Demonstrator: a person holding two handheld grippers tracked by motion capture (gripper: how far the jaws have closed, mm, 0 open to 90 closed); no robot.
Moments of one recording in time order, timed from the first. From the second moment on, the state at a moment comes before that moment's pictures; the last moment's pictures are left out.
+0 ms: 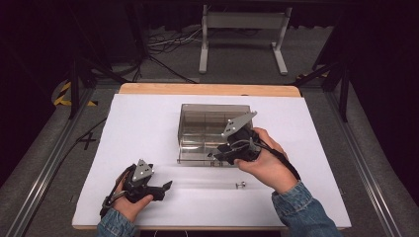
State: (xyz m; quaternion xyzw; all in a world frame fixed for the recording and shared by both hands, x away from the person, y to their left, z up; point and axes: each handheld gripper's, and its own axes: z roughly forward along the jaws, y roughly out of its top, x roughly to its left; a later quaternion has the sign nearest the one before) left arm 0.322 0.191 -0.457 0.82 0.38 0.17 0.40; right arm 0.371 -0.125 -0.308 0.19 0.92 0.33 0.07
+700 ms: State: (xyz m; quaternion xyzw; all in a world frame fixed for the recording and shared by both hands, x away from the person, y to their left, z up) left arm 0.322 0.191 -0.456 0.82 0.38 0.17 0.40; right arm 0.350 -0.153 -0.308 0.17 0.92 0.35 0.08
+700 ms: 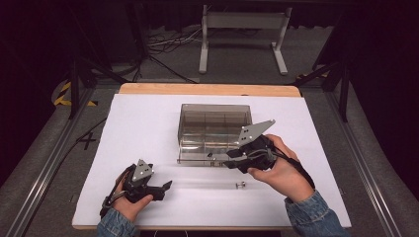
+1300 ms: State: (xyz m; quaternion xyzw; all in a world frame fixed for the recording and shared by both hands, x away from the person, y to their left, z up) left arm 0.321 0.191 -0.456 0.82 0.38 0.17 0.40; right arm 0.338 -0.172 -0.316 0.16 0.91 0.37 0.08
